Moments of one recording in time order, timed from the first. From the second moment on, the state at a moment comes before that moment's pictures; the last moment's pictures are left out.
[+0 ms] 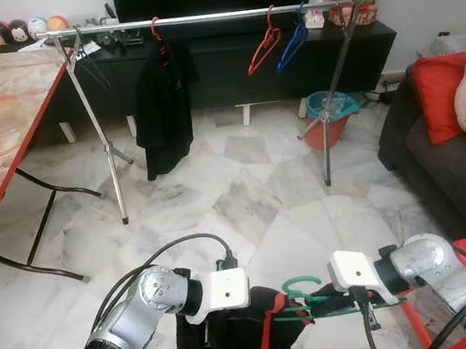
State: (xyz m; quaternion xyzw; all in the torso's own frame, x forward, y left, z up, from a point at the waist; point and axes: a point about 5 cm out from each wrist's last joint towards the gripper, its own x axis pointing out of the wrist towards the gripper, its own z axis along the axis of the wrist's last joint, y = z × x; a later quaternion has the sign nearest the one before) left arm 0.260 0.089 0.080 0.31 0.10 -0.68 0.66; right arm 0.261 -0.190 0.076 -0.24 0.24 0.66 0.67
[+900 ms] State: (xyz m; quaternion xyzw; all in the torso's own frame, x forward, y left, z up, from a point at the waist) left arm 0.271 0.095 0.092 0.31 0.10 -0.68 0.66; right arm 0.266 -0.174 0.071 -0.23 0.20 0.63 0.71
